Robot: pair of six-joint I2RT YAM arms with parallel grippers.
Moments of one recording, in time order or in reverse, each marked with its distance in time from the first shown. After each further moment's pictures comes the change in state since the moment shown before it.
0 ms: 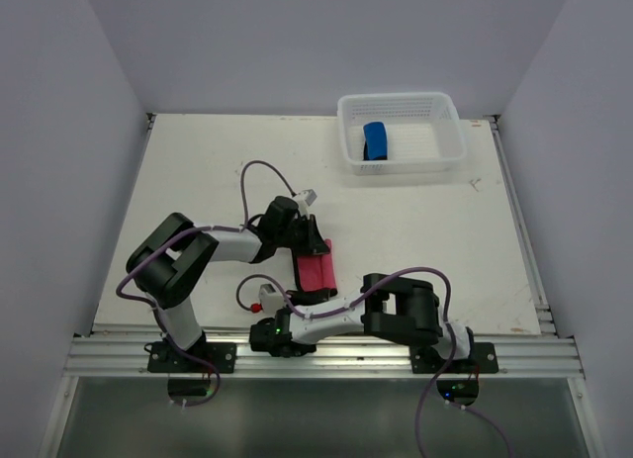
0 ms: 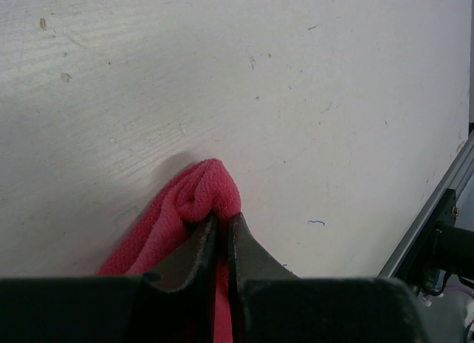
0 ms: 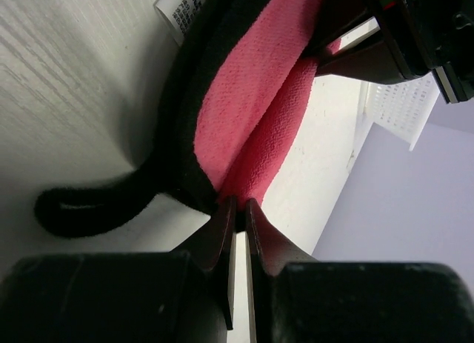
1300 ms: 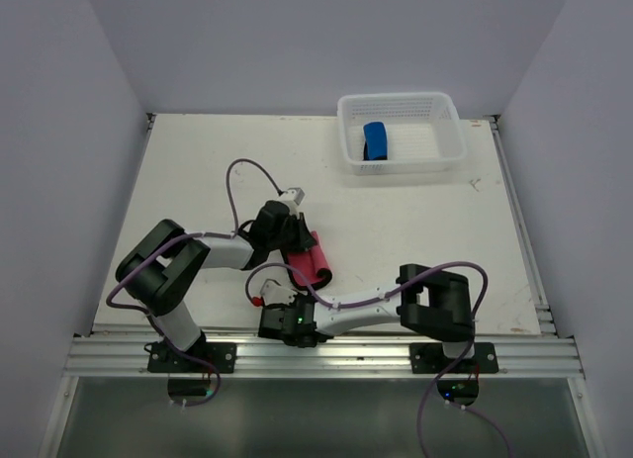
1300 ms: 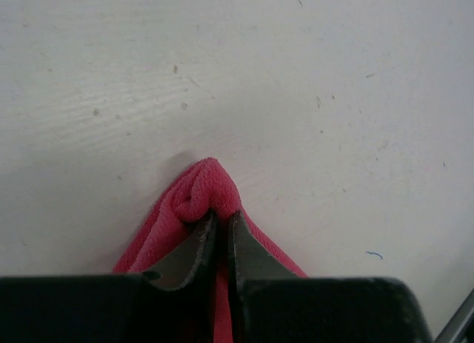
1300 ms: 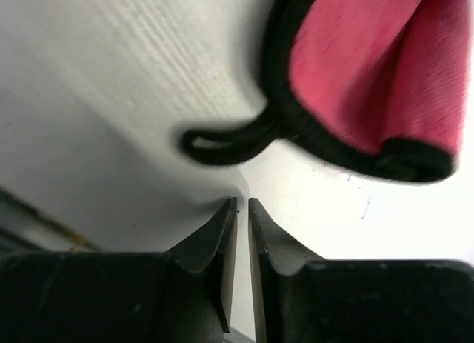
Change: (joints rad) left arm 0.008 -0.068 -0.096 0.074 -0.169 0.078; right arm -0.047 -0.196 -0.153 0.270 -0.350 -0.017
